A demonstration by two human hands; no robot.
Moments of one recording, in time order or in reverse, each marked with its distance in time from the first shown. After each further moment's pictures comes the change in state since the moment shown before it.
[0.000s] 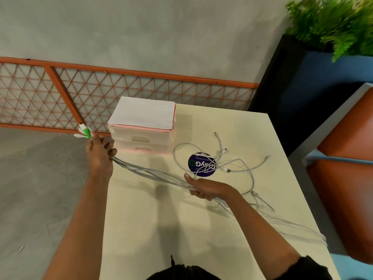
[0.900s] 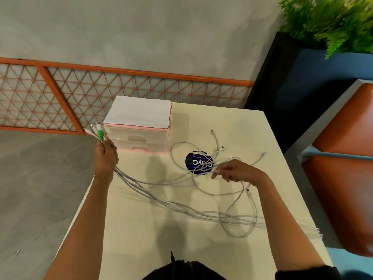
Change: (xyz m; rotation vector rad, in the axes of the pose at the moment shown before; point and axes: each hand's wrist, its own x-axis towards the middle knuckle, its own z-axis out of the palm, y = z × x) left_hand -0.009 -0.025 0.000 0.437 -0.110 0.136; right_hand -0.051 0.041 -0.072 0.085 0.240 -0.162
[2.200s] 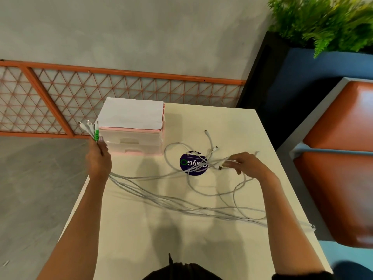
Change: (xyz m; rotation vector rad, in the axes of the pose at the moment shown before) left_hand 0.011 -0.011 -0.002 0.546 0.093 0.230; right_hand -0.014 0.005 -0.028 -0.266 0.352 0.218
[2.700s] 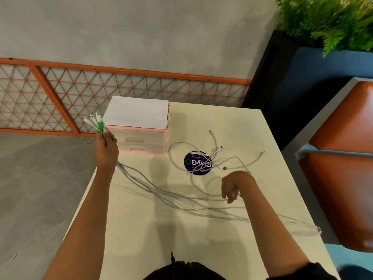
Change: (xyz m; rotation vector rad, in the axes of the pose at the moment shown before) left_hand 0.011 0.021 0.006 -0.425 -0.065 -0.112; right_hand 0.006 -0.046 0.049 -0.691 -0.762 0.209
